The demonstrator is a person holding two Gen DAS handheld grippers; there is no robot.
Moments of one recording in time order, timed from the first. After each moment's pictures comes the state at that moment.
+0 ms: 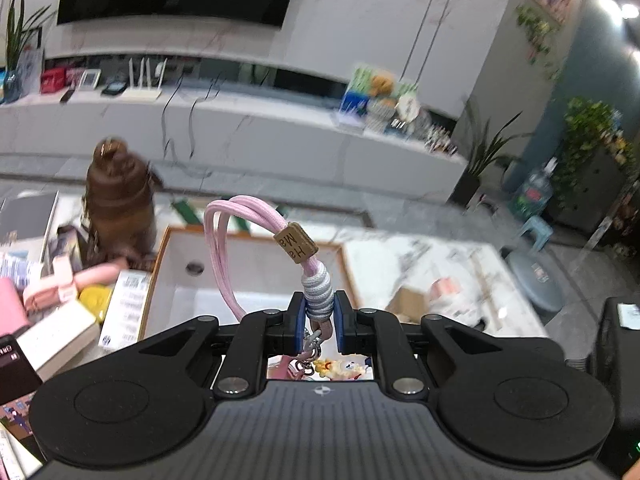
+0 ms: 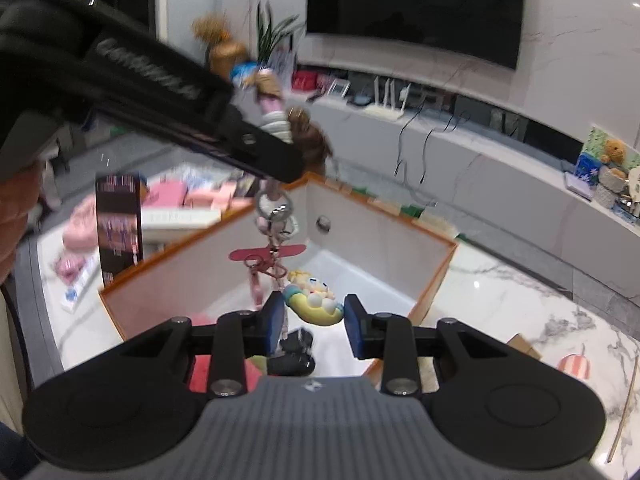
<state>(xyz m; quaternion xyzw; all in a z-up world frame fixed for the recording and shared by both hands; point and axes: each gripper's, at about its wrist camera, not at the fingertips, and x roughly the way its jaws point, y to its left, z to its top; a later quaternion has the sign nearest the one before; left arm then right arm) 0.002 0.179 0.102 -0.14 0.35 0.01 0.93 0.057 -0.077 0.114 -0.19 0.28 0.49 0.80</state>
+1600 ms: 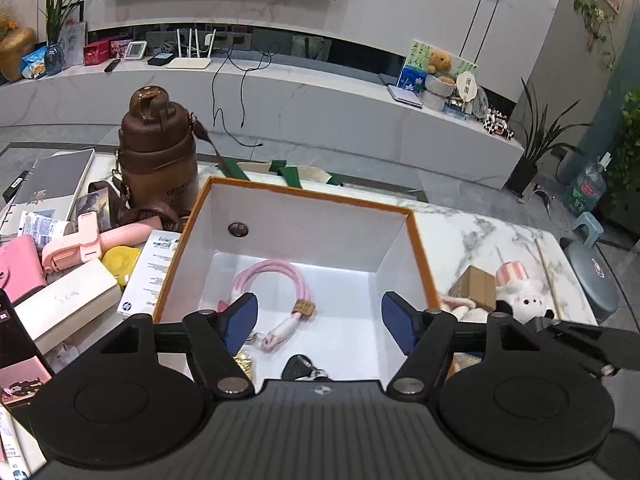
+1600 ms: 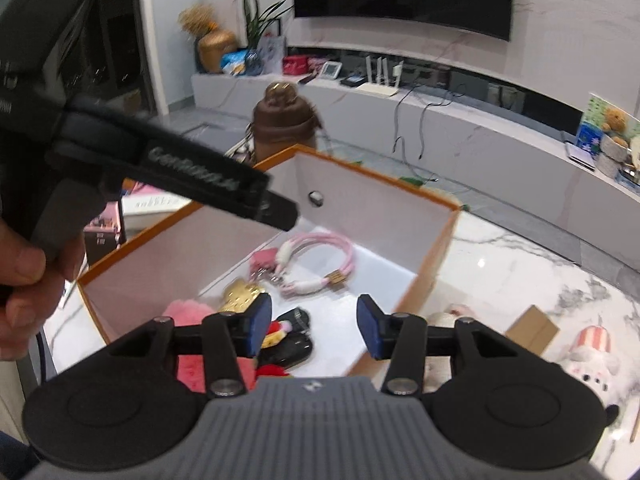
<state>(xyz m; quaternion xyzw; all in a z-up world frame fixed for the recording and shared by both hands) 0.017 0.188 0.059 -0.14 0.38 0.09 0.91 0.066 -0.100 0.110 -0.15 0.29 0.47 0.82</state>
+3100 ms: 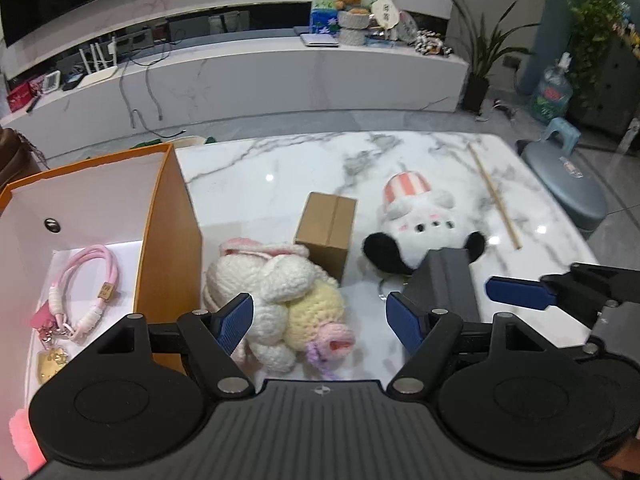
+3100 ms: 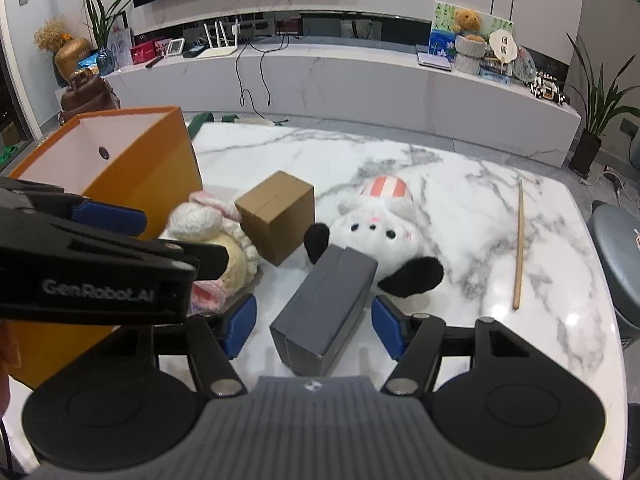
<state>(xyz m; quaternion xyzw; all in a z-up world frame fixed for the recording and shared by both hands) 0.090 -0.001 -0.005 -0.03 0.43 0.03 0.90 0.161 -0.240 0.046 -0.12 0.38 0.30 0.87</state>
